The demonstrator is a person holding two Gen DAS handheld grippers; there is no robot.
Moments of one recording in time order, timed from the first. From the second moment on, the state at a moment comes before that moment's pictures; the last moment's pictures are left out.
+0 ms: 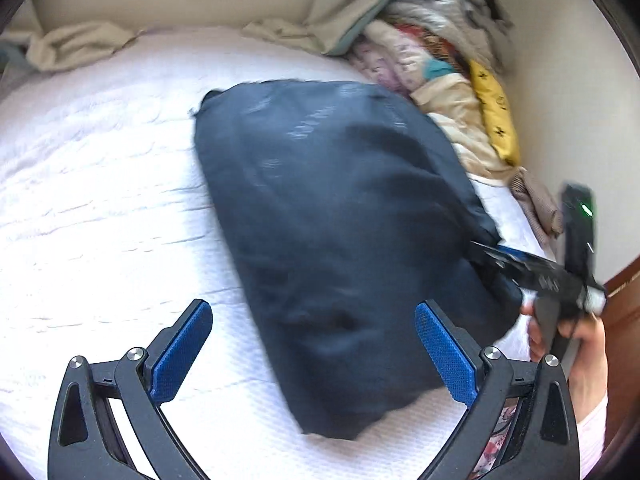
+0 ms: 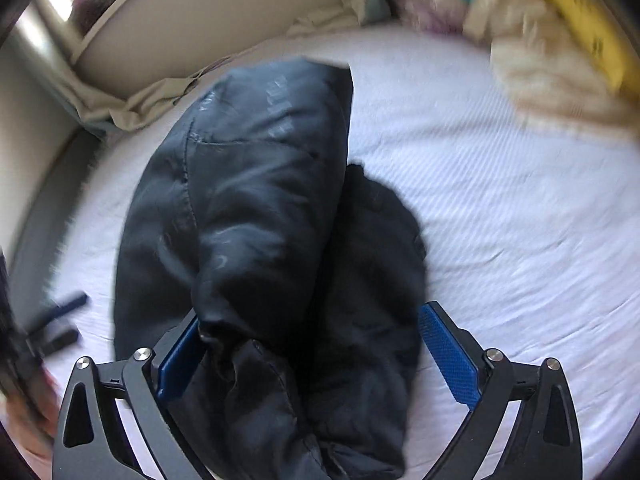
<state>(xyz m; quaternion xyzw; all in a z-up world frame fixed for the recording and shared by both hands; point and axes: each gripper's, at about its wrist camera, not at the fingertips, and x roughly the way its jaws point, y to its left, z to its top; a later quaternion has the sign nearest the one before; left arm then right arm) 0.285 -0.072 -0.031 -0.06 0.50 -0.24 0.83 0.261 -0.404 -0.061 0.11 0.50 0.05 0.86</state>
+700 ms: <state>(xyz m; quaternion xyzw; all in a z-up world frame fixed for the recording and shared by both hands) 0.318 -0.084 -0.113 -0.19 0.55 -0.34 0.73 0.304 -0.405 -0.151 0.32 0.55 0.23 0.73</state>
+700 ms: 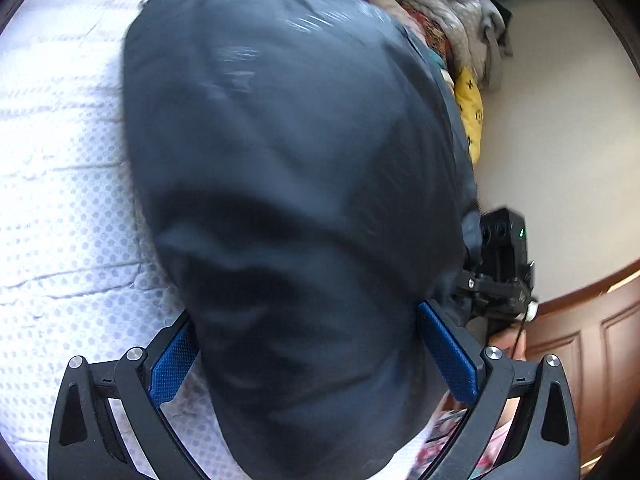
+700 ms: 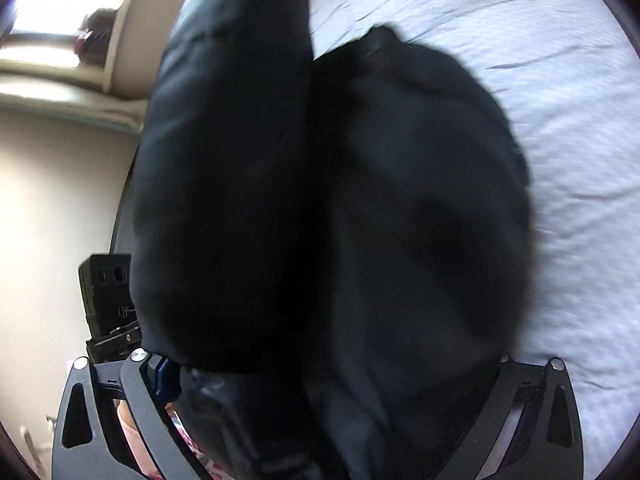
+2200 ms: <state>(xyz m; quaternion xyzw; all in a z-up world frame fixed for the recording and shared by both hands) 0.276 0.114 -0.092 -0.21 0.47 -0.18 0.84 0.325 -0.196 -0.134 0.22 0.53 0.27 0.77</state>
